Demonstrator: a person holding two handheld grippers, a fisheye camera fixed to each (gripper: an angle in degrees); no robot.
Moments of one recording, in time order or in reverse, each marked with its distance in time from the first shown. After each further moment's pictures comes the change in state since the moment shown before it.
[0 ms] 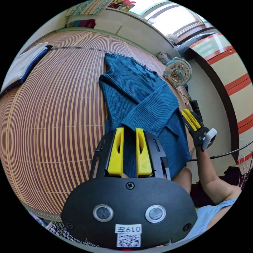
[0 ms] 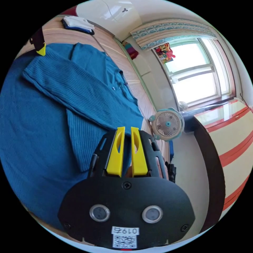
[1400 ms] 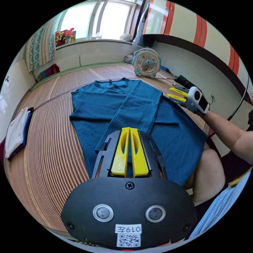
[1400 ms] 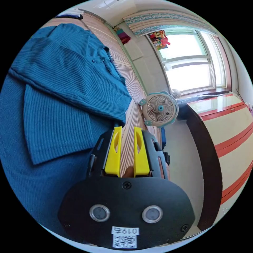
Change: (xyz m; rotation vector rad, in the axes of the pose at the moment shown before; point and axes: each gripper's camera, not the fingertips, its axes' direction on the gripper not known) left arm 0.154 0.076 0.057 0.154 -0.170 0.481; right arm 0.165 0.143 0.161 -0.140 0.117 0.019
